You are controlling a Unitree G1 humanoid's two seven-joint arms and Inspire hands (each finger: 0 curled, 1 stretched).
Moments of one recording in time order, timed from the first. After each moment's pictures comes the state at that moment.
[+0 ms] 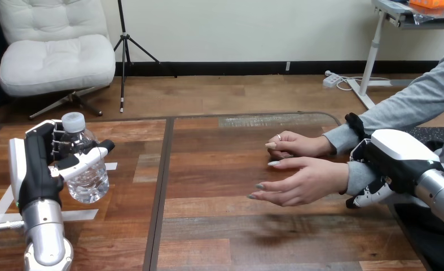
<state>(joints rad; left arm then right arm) -0.39 0.34 0.13 0.97 0.17 -0.56 0.37 -0.69 -0.67 0.45 1.26 -0.63 -0.61 -0.12</state>
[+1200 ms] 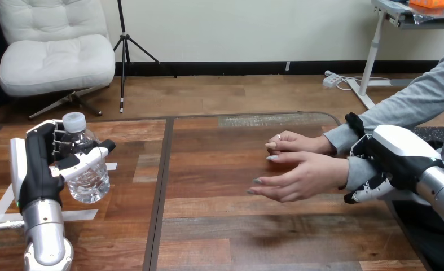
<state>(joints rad) -0.39 0.34 0.13 0.97 0.17 -0.56 0.36 -0.69 -0.67 0.41 1.26 -0.59 -0.63 -0.10</state>
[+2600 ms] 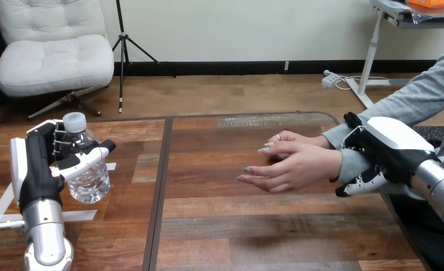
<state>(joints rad) -0.39 0.34 0.13 0.97 0.17 -0.56 0.36 -0.69 -0.67 0.39 1.21 -0.59 -0.67 -0.09</state>
